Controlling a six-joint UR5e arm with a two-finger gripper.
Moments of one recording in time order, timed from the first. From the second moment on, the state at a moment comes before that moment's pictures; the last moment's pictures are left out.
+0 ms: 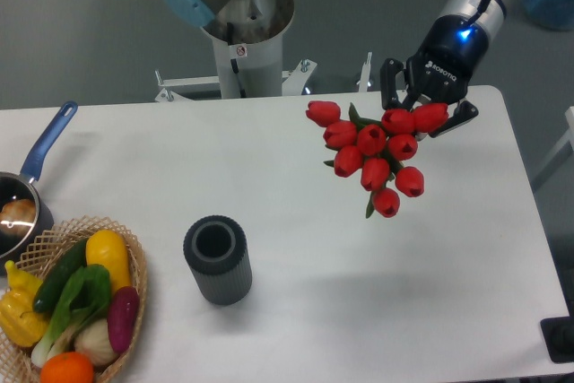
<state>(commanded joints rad) 2.98 -1.73 -1.79 -1.04 0.18 1.23</state>
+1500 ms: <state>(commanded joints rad) 2.94 -1.66 -1.75 -1.04 0.97 1.26</state>
